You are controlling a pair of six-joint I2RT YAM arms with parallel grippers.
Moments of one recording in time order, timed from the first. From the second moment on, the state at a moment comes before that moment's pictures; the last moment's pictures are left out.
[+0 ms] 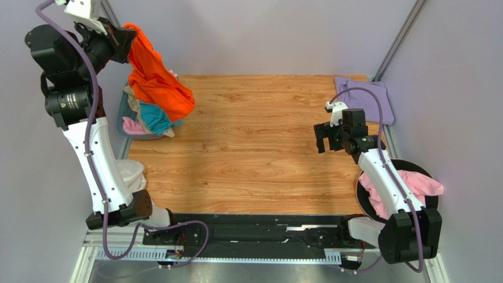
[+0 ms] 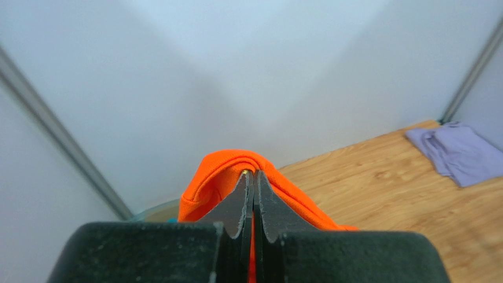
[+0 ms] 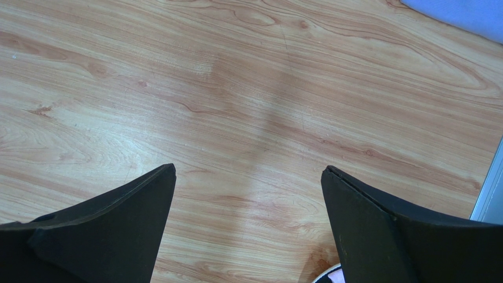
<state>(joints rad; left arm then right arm) 0.31 1.44 2.18 -0.64 0.65 0.00 0.14 1.17 0.93 -0.55 -0.07 -0.14</state>
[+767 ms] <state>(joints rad) 0.03 1.39 1.98 -0.63 0.90 -0.17 0.14 1.19 0.93 -0.55 -0.06 -0.14</state>
